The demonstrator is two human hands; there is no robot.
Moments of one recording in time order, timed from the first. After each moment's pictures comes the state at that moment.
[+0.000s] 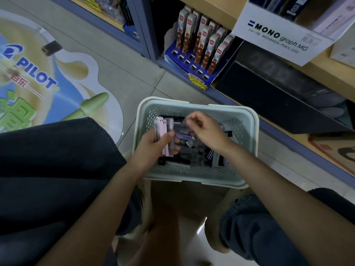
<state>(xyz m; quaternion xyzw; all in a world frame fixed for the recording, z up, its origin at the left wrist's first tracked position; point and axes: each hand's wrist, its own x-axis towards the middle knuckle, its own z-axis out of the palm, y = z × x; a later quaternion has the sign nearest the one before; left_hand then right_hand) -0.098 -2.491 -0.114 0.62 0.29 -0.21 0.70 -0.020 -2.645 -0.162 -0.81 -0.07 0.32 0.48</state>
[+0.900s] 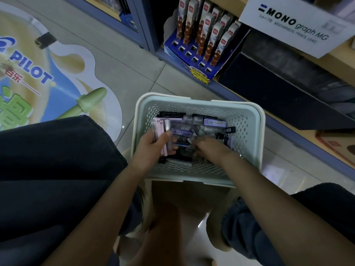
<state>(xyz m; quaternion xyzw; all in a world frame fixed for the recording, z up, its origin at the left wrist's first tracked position) -0.102 -2.490 -0.132 0.62 0.33 -0.20 0.69 -0.051 -2.675 -0.231 -0.85 -0.32 0.41 0.13</state>
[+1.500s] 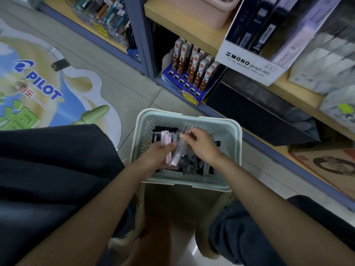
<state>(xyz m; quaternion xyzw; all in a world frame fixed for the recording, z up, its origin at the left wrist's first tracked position) -0.095 -2.505 -0.110 0.58 0.31 -0.33 0.68 -0.039 -2.644 -0.128 -0.82 -0.02 0.32 0.48</state>
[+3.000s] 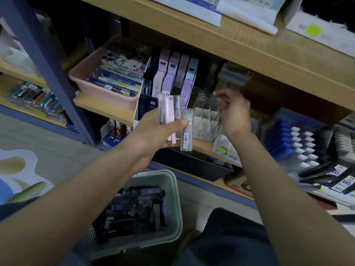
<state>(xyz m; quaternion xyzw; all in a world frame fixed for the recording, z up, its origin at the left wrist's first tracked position) 0.019 -2.611 0.102 0.63 0.04 -0.20 0.75 0.090 -2.809 0.071 -0.93 0.06 -0.17 0.31</state>
